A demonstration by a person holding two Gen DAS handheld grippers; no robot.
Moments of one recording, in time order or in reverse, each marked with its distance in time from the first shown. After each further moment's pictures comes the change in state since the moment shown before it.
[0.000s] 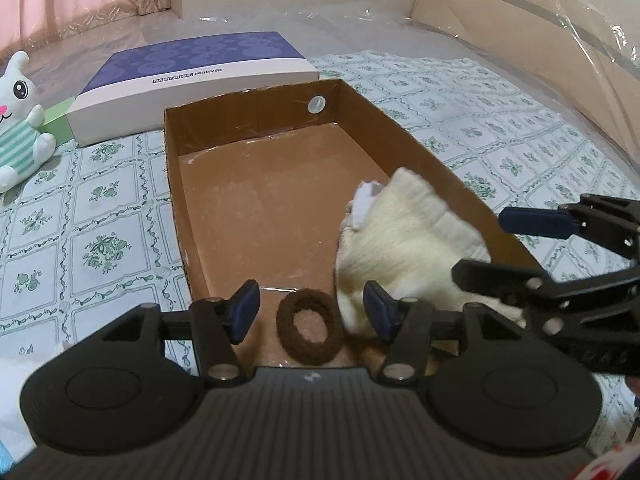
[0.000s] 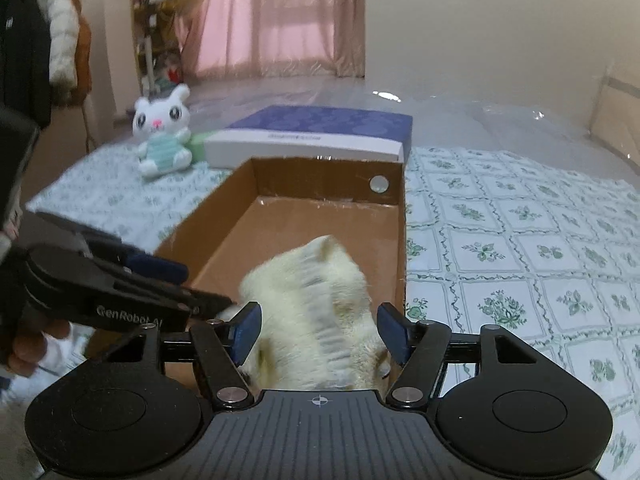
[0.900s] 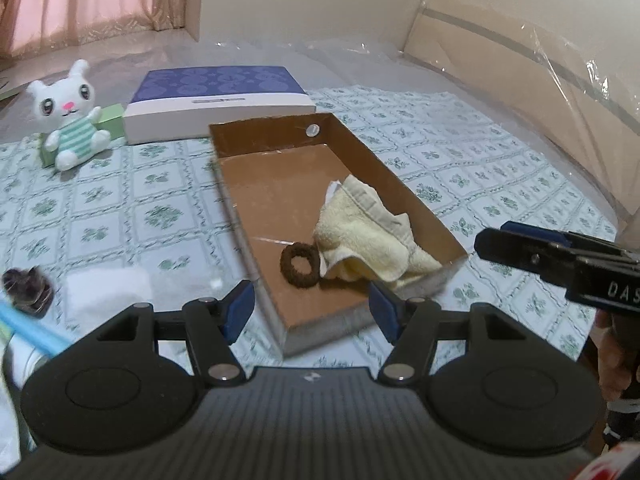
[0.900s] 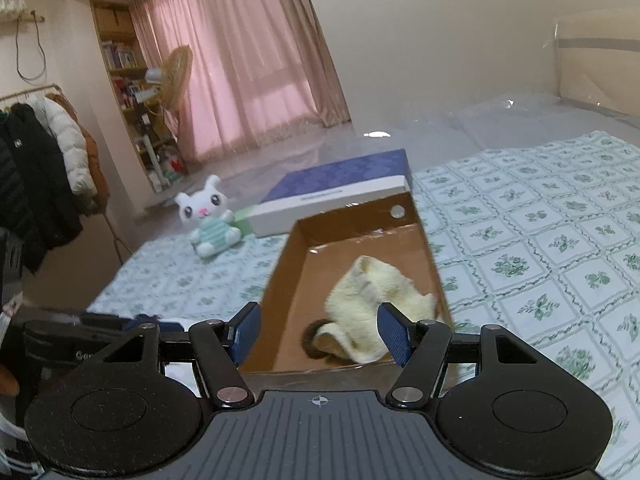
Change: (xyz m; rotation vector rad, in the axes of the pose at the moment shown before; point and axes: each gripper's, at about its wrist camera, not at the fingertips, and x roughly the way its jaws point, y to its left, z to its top) left arm -0.136 0.003 -0.044 -0.051 -0.071 -0.041; right arm -0.120 0.049 -0.017 0.270 -0.167 0.080
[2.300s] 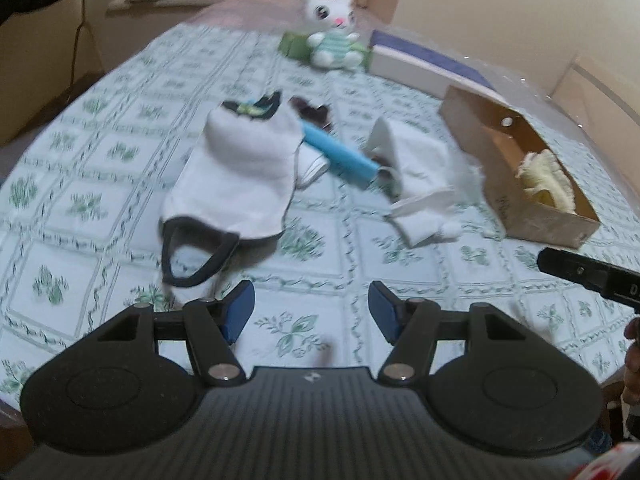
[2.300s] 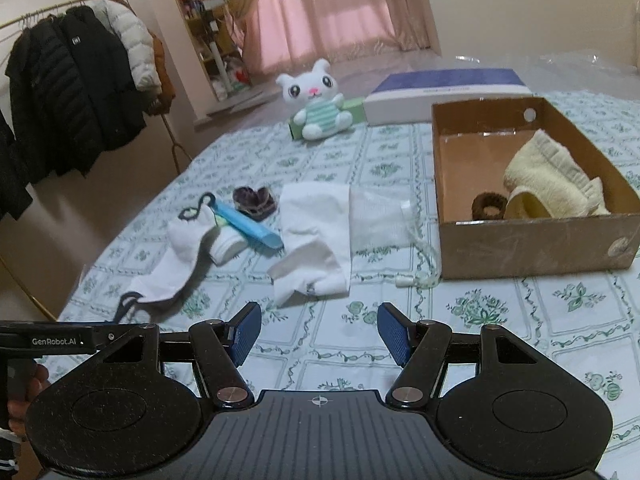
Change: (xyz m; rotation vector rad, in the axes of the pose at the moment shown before) left arm -0.153 0.156 -0.179 -0.361 -0.006 0.294; right arm 0.055 0.138 -0.106 -0.104 0.244 0.124
